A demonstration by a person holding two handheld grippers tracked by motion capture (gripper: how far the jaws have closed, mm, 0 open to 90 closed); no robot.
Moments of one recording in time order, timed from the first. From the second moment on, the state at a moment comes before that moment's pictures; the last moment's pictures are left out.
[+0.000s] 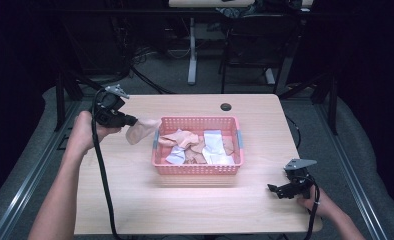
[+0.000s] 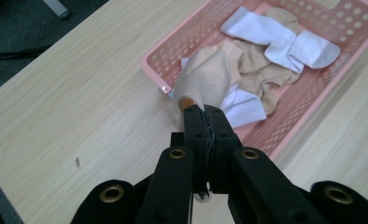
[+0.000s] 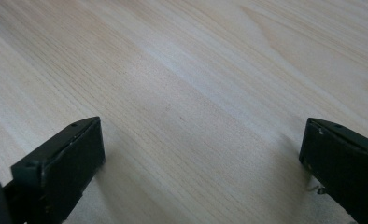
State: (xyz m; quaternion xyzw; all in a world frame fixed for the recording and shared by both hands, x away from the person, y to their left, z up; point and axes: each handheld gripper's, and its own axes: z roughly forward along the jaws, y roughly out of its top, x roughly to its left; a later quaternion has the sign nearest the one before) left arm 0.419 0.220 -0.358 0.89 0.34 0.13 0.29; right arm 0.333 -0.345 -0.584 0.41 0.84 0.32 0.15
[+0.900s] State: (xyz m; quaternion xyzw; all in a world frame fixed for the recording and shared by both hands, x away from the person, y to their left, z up) left arm 0.418 0.291 -0.389 0.85 0.43 0.13 0.26; right arm 0.333 -0.345 -0.584 0.41 0.84 0.32 0.15
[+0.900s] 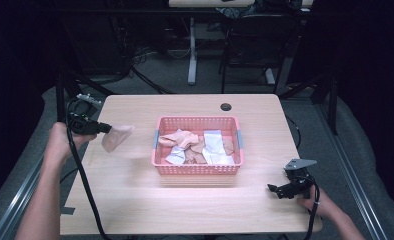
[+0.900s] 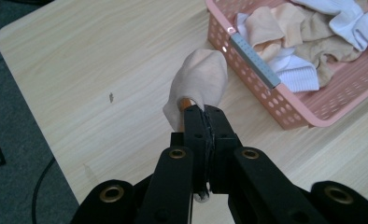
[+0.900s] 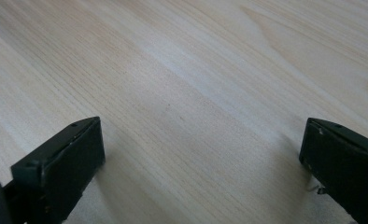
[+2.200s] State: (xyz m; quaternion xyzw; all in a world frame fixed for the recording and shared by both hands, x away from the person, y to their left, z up) left arm 0.437 0.309 -0.478 0.83 0.52 0.09 0.19; right arm 0.333 -0.344 -0.585 0.41 0.84 0.32 0.15
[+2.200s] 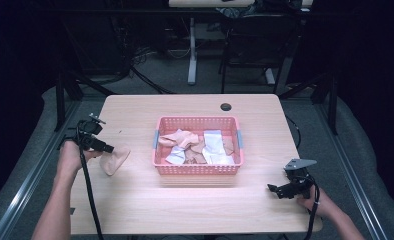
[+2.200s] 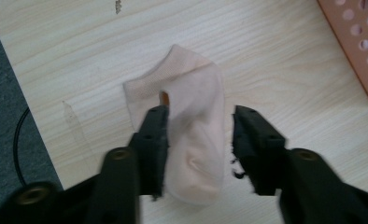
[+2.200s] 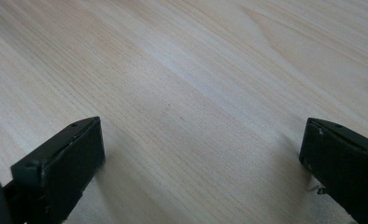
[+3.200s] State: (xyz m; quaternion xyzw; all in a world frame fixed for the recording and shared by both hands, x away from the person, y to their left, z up) left arm 0.443 0.244 -0.422 0.87 0.42 0.11 0.24; right arm 0.333 -0.344 -0.585 0.41 0.84 0.32 0.15
